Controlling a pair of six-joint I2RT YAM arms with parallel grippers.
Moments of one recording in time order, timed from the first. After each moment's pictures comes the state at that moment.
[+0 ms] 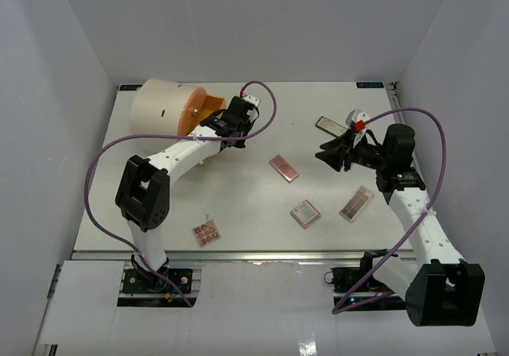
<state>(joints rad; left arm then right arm) -0.61 1.83 1.50 -0.50 -0.30 -0.07 0.05 1.04 0.76 0.02 -1.02 -0.21</state>
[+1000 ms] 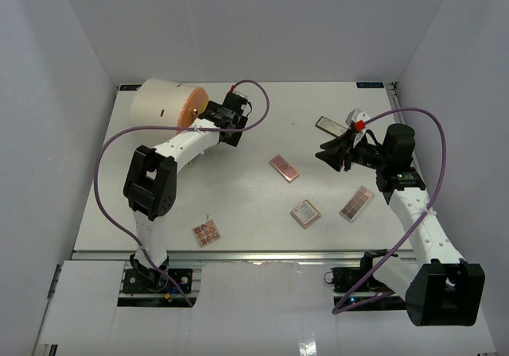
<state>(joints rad) -0.52 1.97 1.59 -0.53 -0.54 0.05 0.05 1.04 0.76 0.02 -1.02 -0.22</state>
